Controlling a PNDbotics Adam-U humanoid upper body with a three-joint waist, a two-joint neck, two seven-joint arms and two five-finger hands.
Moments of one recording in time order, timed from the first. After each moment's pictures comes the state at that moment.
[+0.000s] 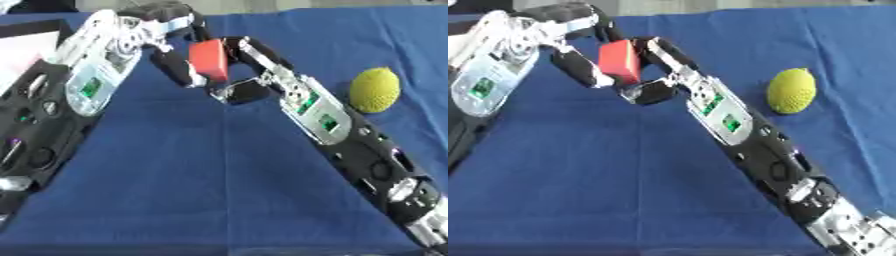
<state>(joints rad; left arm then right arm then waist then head) -1.09 0.26 -0.51 -1.32 -0.73 0.26 -0.61 -0.78 -0.30 0.44 -1.39 0.15 0.02 0.07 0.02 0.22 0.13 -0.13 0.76</state>
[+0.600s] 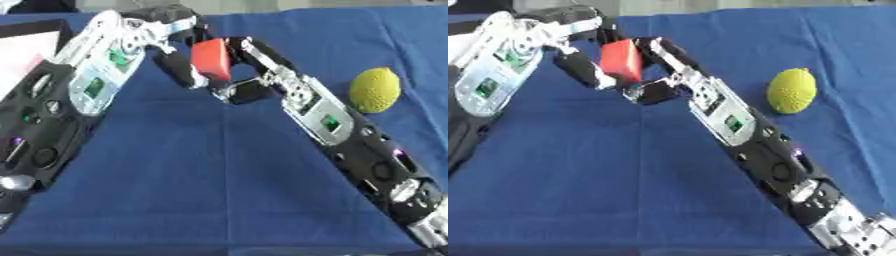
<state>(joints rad) -1.09 0.26 -0.51 -1.32 -0.71 0.27 -0.62 -0.77 -0.30 0.44 -1.39 0.15 0.02 0.07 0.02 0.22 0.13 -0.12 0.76</state>
